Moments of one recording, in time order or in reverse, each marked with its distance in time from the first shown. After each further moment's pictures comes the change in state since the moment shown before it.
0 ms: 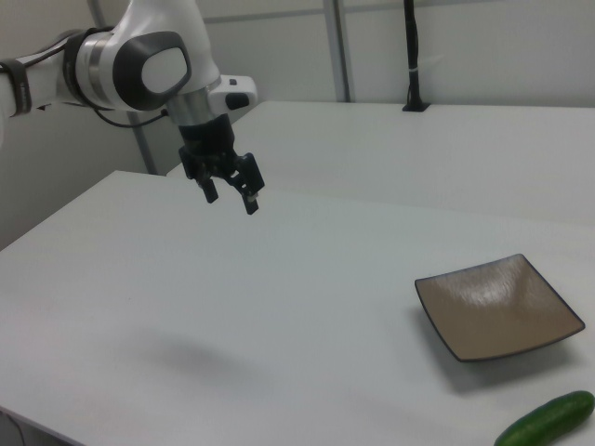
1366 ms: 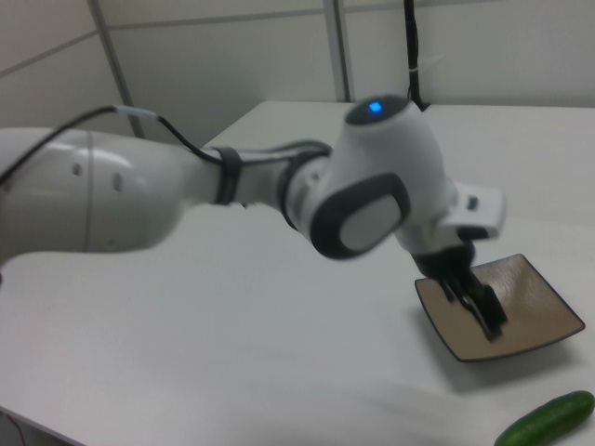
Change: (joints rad) arm -0.379 0.286 -0.215 0.012 -0.023 0.513 -0.009
